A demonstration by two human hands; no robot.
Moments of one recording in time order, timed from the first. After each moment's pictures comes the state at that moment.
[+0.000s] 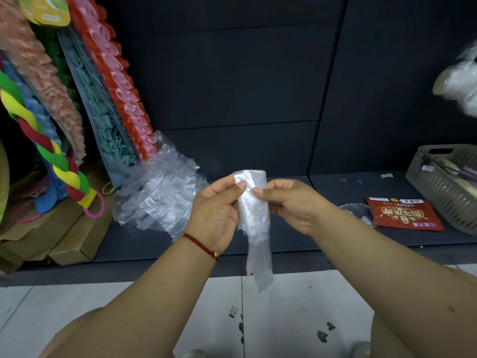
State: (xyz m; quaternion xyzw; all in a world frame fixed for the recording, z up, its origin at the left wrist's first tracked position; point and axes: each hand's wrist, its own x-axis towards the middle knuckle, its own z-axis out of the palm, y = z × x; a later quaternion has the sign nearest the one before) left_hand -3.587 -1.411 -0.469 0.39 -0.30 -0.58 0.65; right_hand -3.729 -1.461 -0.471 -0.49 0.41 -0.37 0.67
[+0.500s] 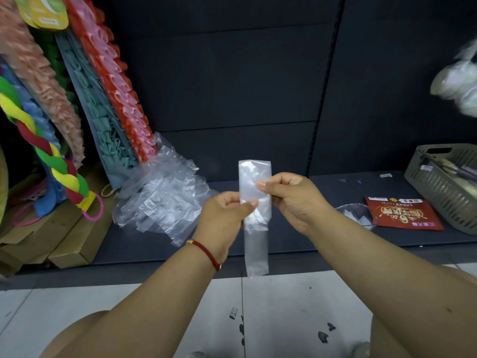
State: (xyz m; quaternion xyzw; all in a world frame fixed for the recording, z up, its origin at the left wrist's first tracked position) left_hand -3.592 -1.407 -0.478 0.55 -0.42 -0.48 0.54; right_hand -3.727 -1.458 -0.470 -0.46 0.40 -0.48 0.64
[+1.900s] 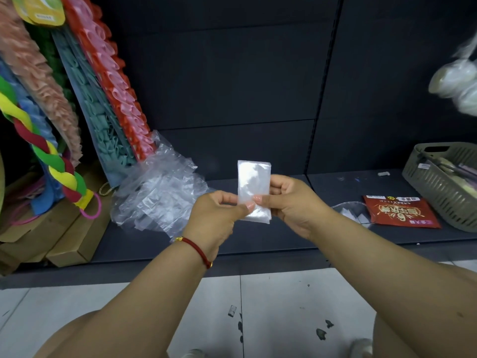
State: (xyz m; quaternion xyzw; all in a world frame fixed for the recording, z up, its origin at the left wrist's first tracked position) left_hand -3.580 -1.403 -0.471 0.62 -0.43 -0.45 0.48; right_hand -3.733 -1.447 -0.471 -0.54 0.39 -0.39 0.64
